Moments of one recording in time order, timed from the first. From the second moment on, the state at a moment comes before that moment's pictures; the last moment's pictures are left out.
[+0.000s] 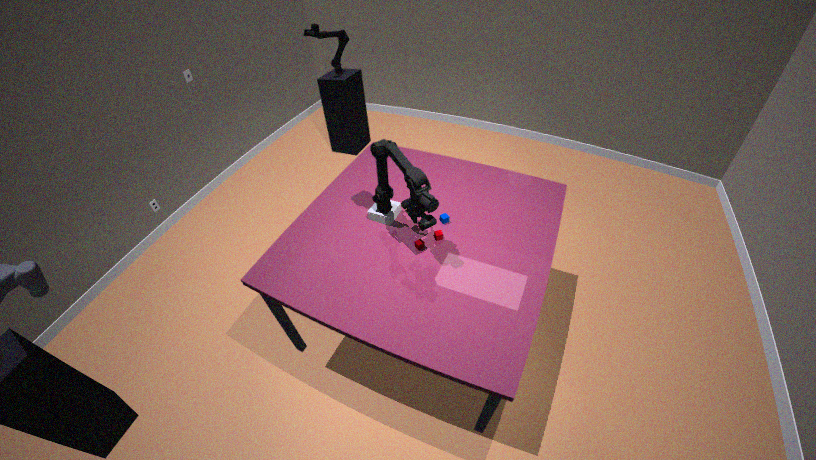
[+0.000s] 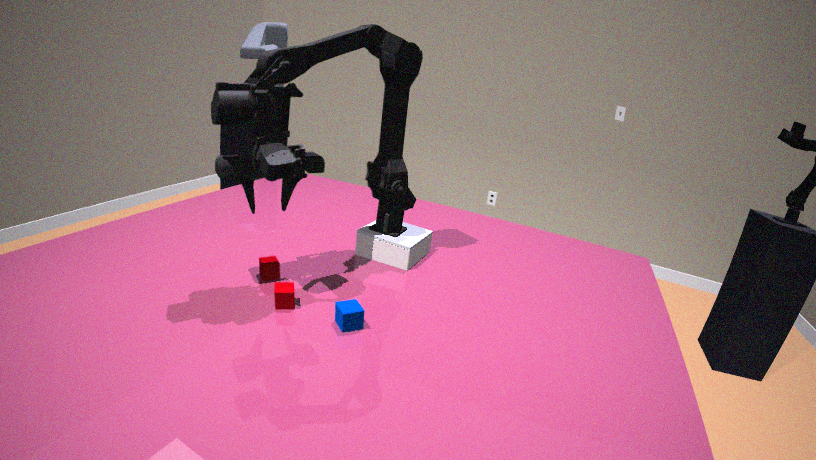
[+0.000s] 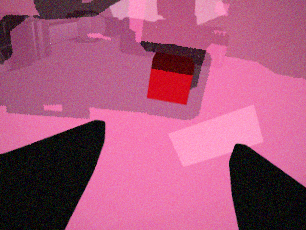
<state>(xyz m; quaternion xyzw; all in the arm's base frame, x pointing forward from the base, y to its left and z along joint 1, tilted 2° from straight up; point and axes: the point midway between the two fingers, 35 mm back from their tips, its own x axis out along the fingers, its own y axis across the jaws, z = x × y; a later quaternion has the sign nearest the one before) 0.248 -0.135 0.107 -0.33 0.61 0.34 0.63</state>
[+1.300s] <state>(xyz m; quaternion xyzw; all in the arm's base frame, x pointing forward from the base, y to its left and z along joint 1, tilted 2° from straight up) 0.249 -0.134 0.001 -0.32 0.62 0.33 0.64</state>
